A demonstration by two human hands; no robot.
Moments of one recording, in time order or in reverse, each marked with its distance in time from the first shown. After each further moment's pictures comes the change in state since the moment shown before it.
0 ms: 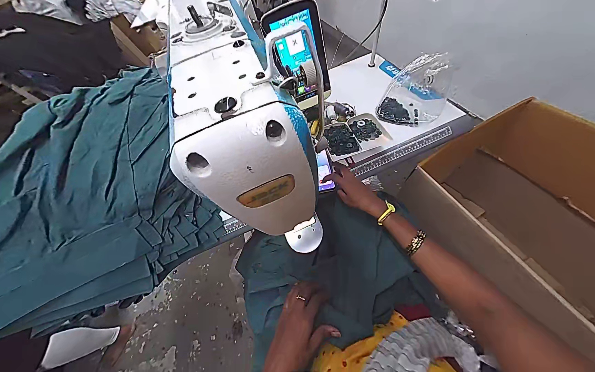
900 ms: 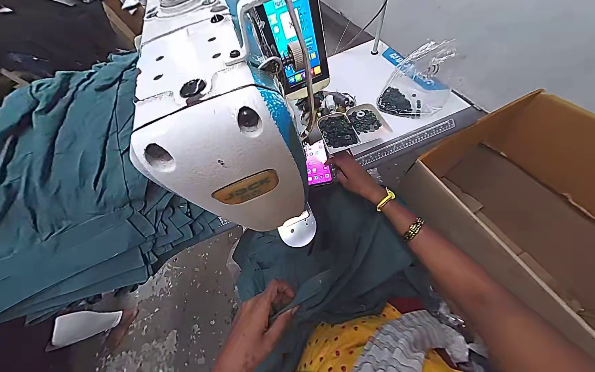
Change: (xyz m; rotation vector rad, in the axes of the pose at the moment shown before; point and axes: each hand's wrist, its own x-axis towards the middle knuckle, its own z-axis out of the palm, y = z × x) left_hand -0.013 0.017 -0.074 -0.157 0.063 -0.132; right_hand 0.010 0.019 -0.006 0.054 0.205 -0.142
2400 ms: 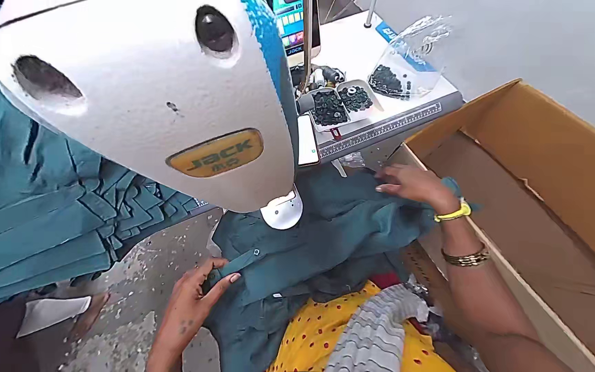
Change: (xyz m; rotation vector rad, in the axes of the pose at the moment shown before) left_hand -0.018 -0.068 -0.030 0.095 0.258 -0.221; right_hand -0.106 -0.003 -0.111 -0.297 -0.440 0.581
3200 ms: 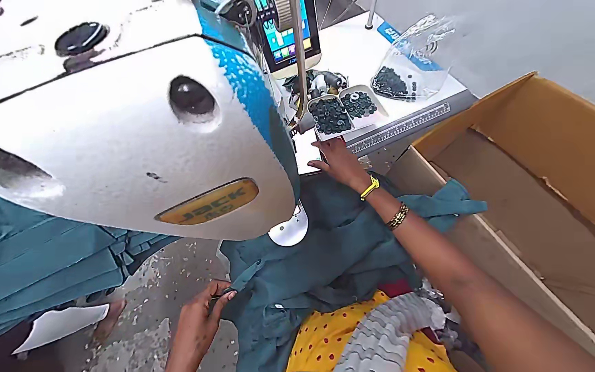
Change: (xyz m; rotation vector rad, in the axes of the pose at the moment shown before) left_hand -0.012 -0.008 0.002 0.104 -0.061 -0.163; right_hand 0.122 -0.110 0.049 0.108 0.459 -0.382
